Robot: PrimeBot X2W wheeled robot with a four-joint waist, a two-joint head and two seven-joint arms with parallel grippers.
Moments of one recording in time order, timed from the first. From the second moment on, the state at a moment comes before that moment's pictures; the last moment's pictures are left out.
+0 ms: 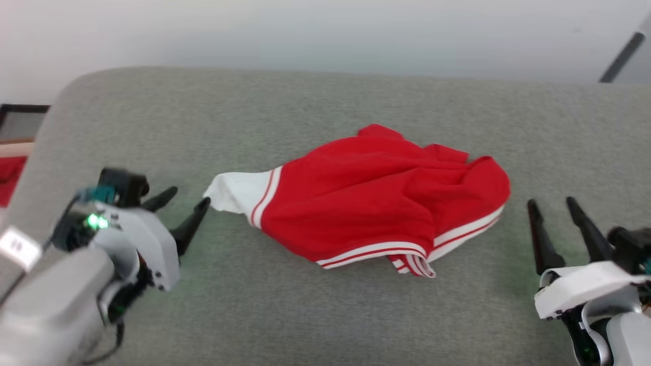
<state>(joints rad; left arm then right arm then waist) -0.84 0.73 -1.15 0.58 -1.16 -0.08 -0.13 -0.24 -0.20 0.04 0.27 0.31 0.13 -0.15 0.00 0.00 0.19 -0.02</state>
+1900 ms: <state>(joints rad) -0.12 0.11 -0.17 0.11 -0.36 -0.12 -0.26 -0.72 -0.24 0.64 0.21 0.49 0.13 0.50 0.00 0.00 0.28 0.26</state>
